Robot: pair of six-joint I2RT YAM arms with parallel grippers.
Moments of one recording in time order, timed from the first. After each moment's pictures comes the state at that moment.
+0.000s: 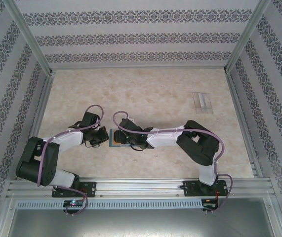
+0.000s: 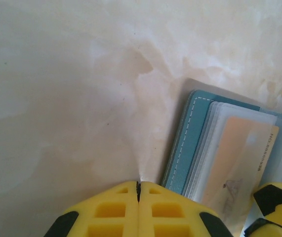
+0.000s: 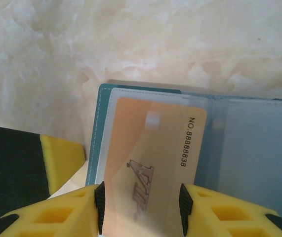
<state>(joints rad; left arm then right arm) -0.24 1.43 0.58 -0.28 0.31 -0.69 1.00 1.91 1.06 0.02 0.04 0.93</state>
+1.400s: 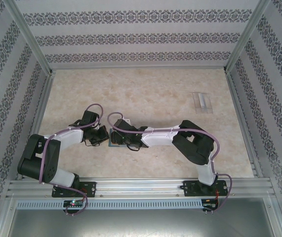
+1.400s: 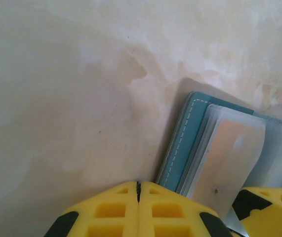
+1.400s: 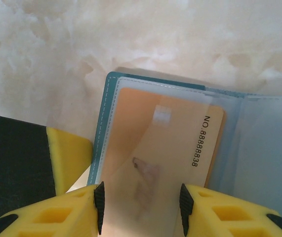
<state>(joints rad) -0.23 1.47 0.60 -0.28 0.36 -0.69 1.03 1.97 1.17 -0.08 0.06 0.91</state>
